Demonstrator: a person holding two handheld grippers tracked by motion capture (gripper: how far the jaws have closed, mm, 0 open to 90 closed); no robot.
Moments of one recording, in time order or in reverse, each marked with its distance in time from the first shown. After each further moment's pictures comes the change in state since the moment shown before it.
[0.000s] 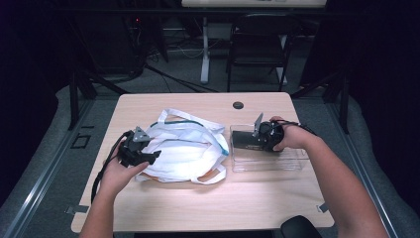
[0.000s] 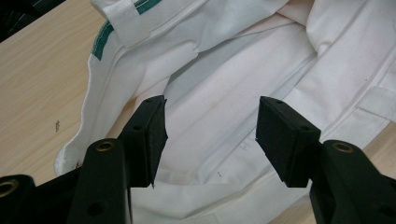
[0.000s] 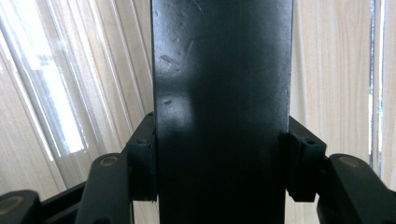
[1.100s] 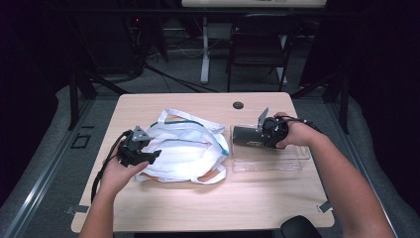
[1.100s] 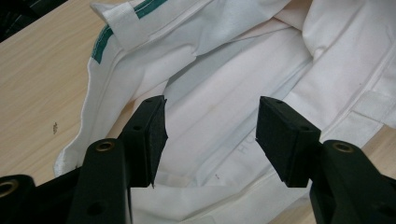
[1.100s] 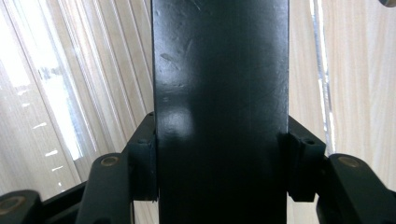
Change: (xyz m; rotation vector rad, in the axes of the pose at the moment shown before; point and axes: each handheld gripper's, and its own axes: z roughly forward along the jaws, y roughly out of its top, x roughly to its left) left arm 0.001 0.001 -0.002 -0.013 -0.011 -0.010; right arm -0.004 -0.005 -0.022 -0.046 -0.005 0.034
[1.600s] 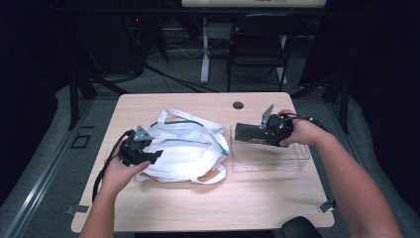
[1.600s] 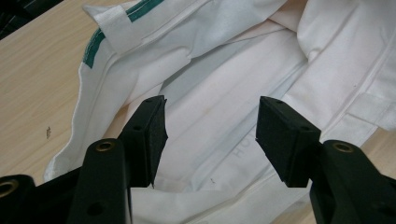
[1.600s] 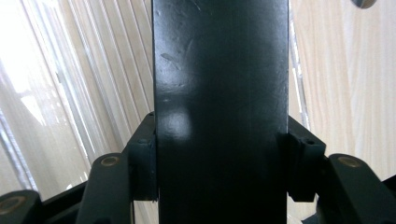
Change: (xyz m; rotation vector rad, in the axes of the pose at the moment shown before) left arm -0.002 0.002 0.003 0.004 -0.012 0.003; right arm 0.000 -0.005 -0.021 -0.018 -0.020 0.018
